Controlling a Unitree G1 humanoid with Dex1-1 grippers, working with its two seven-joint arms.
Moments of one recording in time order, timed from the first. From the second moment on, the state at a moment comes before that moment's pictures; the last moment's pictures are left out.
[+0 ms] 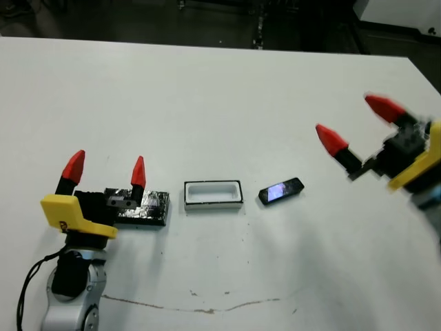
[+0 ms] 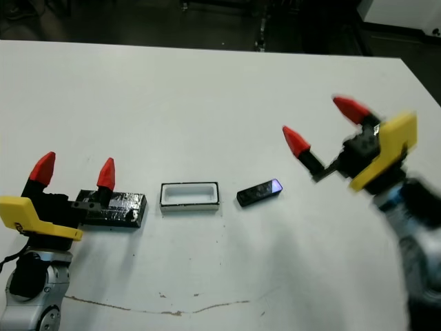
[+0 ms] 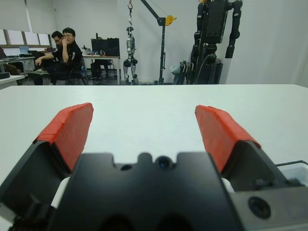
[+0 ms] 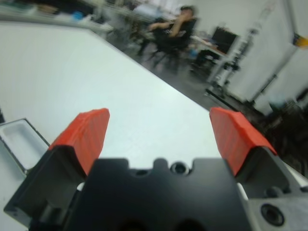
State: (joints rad) left arm 0.23 0.15 0.08 -0.41 -0.16 -0.08 -0.11; right arm -0.32 -0.76 -0.19 -0.23 0.46 0.34 0.75
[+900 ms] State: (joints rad) left arm 0.24 0.14 0.08 -0.42 -0.15 -0.08 -0.09; right arm -0.91 -0.85 0.40 0.24 0.01 0.13 1.52
